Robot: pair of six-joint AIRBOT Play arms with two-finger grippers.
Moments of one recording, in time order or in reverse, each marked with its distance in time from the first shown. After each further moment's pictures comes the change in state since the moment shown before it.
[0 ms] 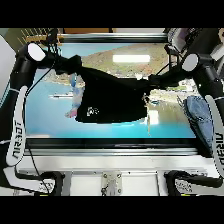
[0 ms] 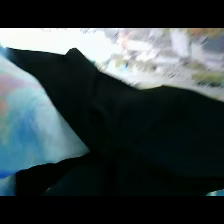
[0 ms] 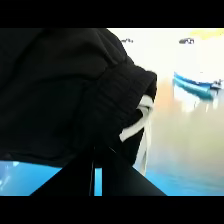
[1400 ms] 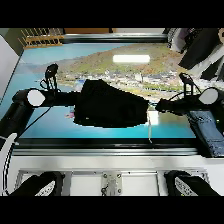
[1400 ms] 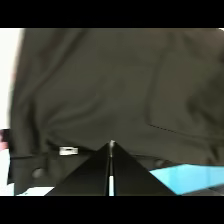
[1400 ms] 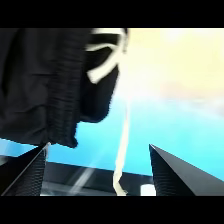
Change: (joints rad) left arm -0.095 0.485 -0.664 0.062 0.183 0.008; right arm -0.205 0.365 -0.543 0.179 -0.088 -0.142
